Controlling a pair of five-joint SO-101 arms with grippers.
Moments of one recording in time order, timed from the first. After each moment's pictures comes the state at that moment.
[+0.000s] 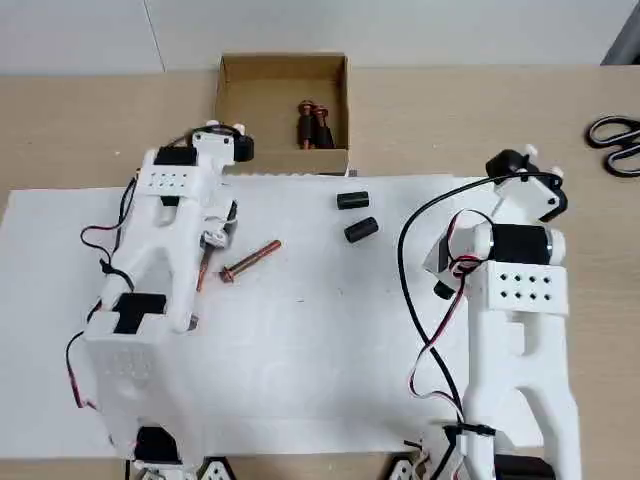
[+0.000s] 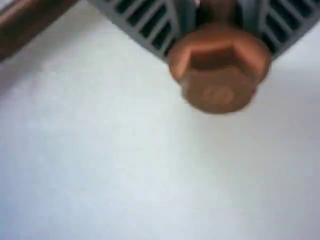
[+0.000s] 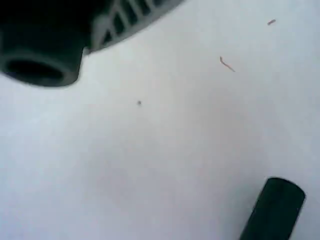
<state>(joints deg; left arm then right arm) -2.6 29.0 -13.8 85.9 -4.3 0.8 -27.0 26.3 83.4 -31.3</state>
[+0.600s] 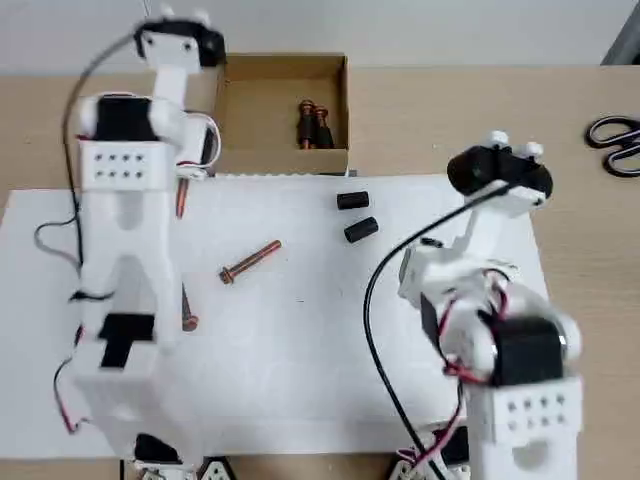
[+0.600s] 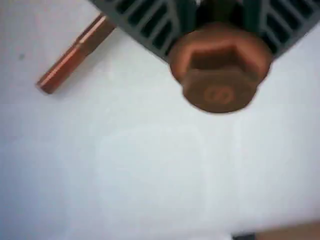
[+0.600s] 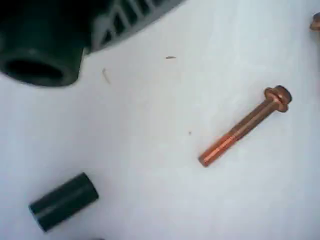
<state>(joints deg) -1.1 14.7 -40.8 99.4 -2.3 -11.1 -54.8 26.3 84.4 -20.1</state>
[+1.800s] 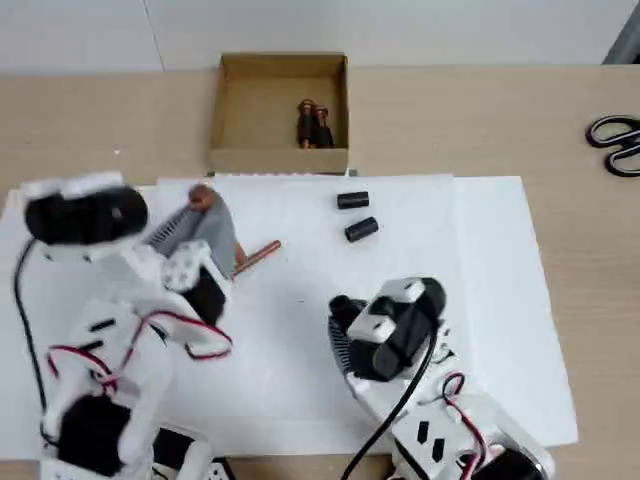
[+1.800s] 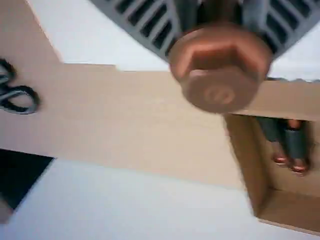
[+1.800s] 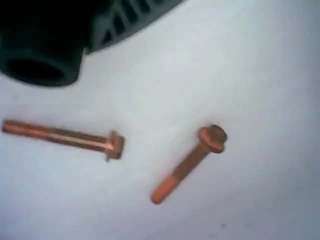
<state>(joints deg) 14.4 -77.3 47.3 54.9 29.1 -40.7 -103.7 65.1 68.8 2.4</state>
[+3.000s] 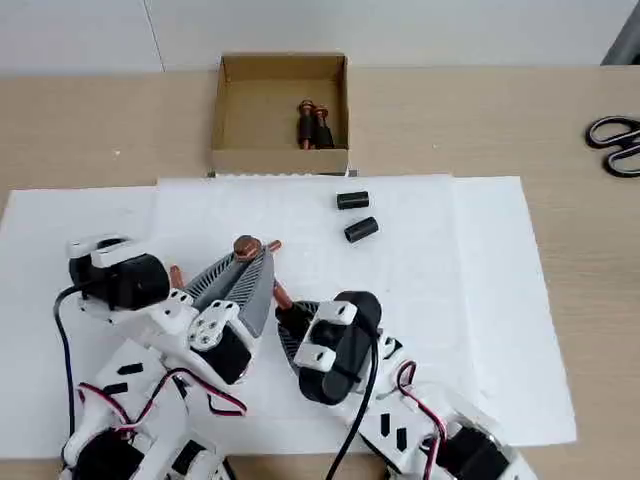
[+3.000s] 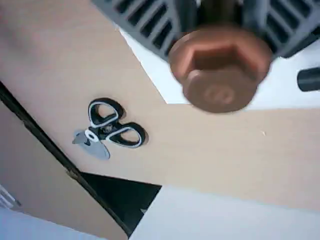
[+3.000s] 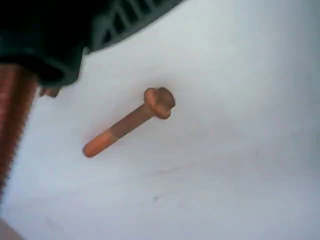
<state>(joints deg) 25.5 -94.7 61.3 54.1 34.2 -49.8 -103.5 76.3 51.3 7.9</state>
